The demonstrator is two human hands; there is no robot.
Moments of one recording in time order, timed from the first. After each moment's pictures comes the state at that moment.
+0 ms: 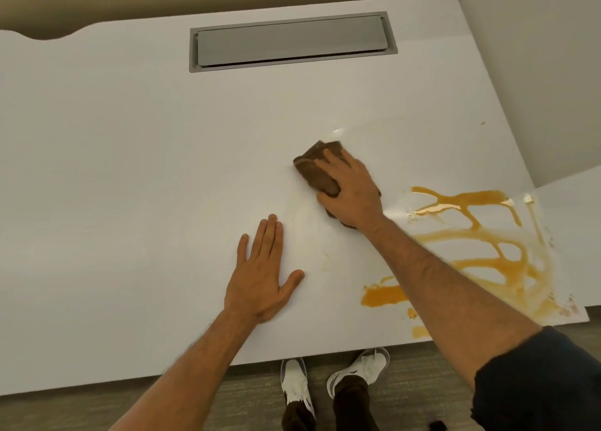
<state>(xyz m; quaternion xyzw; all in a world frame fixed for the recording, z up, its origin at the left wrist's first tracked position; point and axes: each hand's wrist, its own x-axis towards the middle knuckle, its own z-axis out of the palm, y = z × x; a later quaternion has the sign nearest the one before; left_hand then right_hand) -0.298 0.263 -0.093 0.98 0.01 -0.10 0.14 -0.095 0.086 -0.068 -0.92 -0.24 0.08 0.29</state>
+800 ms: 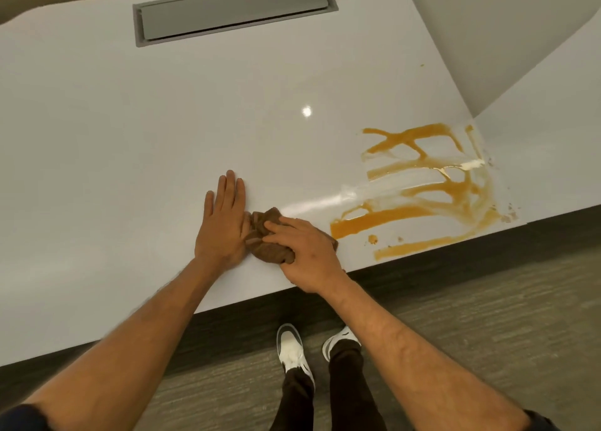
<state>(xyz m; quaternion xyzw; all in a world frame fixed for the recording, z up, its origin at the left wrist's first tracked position) -0.300 0.265 -0.091 0.98 0.00 -0.11 0.14 -0.312 0.057 -0.070 -0.88 -0.23 0.12 0.39</state>
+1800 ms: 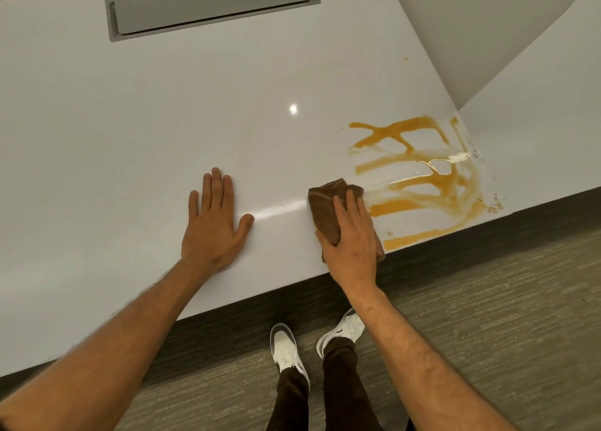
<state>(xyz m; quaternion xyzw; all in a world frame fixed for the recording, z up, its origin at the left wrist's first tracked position) -0.301 0.261 -0.091 0.99 -0.01 -0.10 0.12 -0.316 -0.006 -0.076 -0.96 0.01 0.02 0.27</state>
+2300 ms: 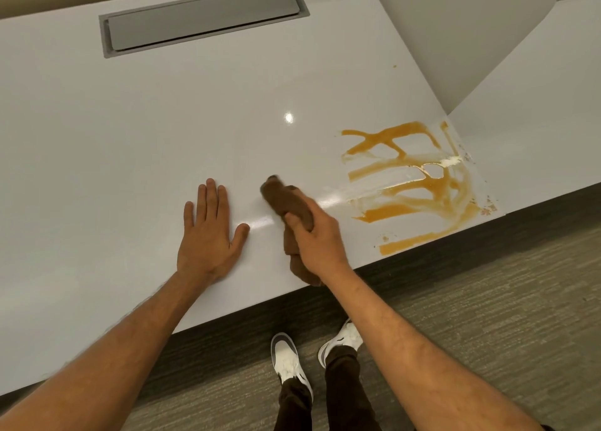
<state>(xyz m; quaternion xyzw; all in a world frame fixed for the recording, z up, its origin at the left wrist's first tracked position) -0.300 0.261 -0.093 0.99 -0.01 -0.10 0.11 -0.295 0.036 -0.035 -0.80 0.04 0.14 0.58</state>
